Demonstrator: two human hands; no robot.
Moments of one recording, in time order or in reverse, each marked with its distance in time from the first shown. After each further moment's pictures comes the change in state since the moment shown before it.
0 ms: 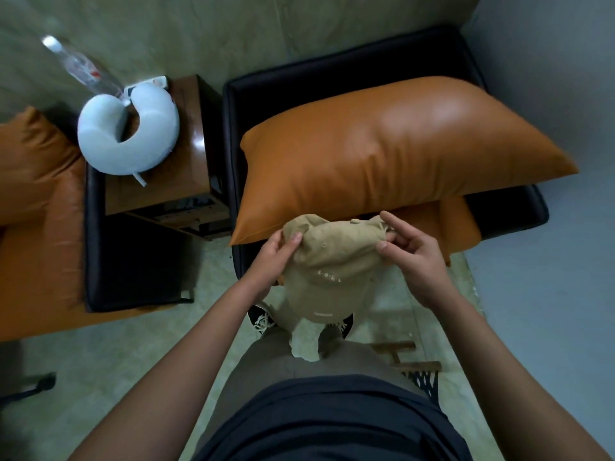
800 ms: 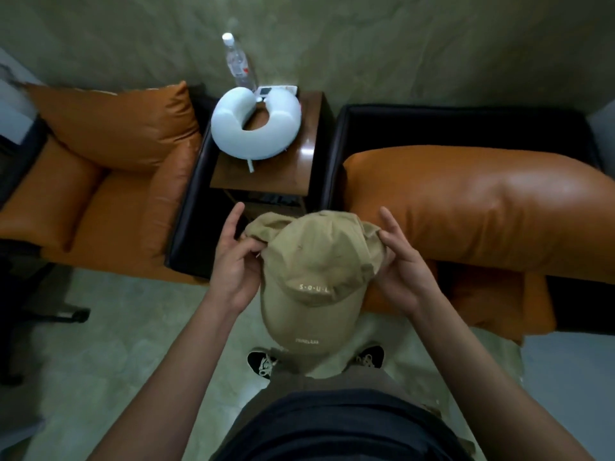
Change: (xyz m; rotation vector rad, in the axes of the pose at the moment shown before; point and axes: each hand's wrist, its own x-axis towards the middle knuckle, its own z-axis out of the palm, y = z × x) left_hand -0.125 -0.006 -0.190 -0.836 0.416 0.345; right_hand 0.027 -0.011 0.221 0.544 -0.298 0.391
